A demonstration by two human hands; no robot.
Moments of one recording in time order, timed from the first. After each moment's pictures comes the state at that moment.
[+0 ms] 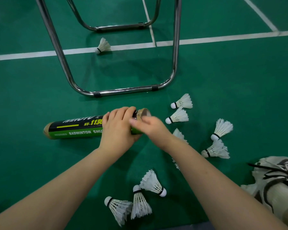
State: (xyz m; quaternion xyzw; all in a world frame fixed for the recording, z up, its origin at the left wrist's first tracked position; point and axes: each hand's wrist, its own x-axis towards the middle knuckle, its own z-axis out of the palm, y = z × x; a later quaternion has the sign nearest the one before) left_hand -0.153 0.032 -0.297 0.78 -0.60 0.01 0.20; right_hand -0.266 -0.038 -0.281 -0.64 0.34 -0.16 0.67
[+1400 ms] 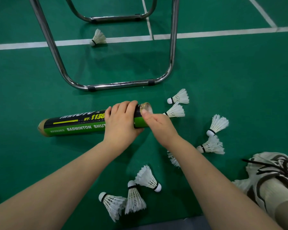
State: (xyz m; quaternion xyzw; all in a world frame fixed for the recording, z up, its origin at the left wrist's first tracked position) left_hand -0.170 0.019 -0.301 0.80 -0.58 -0.06 0.17; right_hand -0.292 -0.041 -0.290 -0.71 0.40 -0.18 0.55
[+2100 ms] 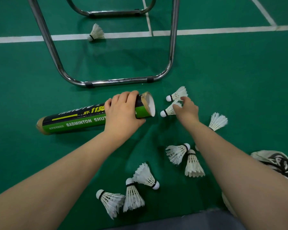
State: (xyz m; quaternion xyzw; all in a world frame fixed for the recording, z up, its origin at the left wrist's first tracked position) left_hand -0.172 0.003 -0.287 0.80 -0.56 -0.08 0.17; right_hand -0.332 -0.126 -0.345 -0.64 0.68 -0.09 0.36
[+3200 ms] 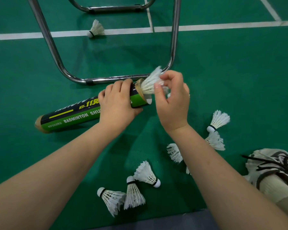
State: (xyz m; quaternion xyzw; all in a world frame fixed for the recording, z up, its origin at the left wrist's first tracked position) left_hand -0.160 -0.006 -0.279 0.82 -0.54 -0.06 0.18; right_hand -0.283 -0.061 -0.273 -0.73 0.40 -0.48 0.27
